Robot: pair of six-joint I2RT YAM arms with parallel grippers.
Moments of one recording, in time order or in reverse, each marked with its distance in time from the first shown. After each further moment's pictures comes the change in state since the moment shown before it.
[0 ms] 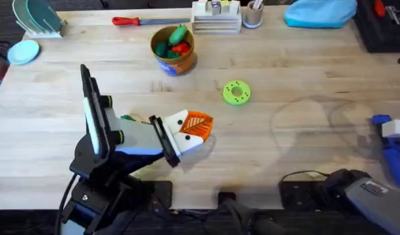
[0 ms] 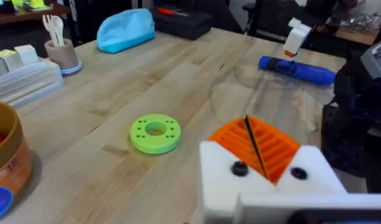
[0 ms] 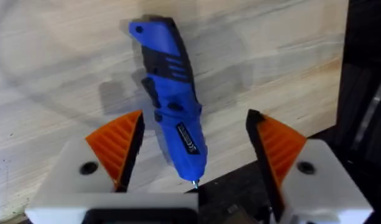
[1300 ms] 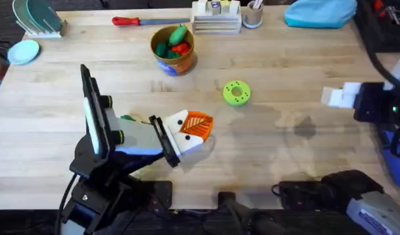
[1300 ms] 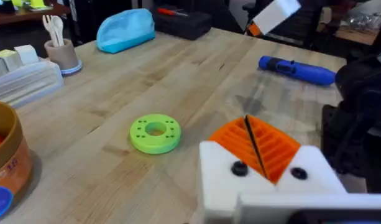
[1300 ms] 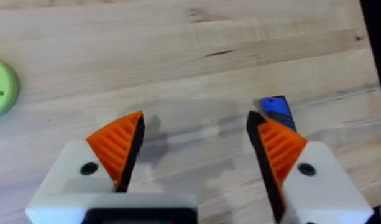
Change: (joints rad) left arm 0.000 0.000 0.000 0.000 0.000 0.000; right arm 1.144 -0.437 0.002 -0.217 0.319 0.969
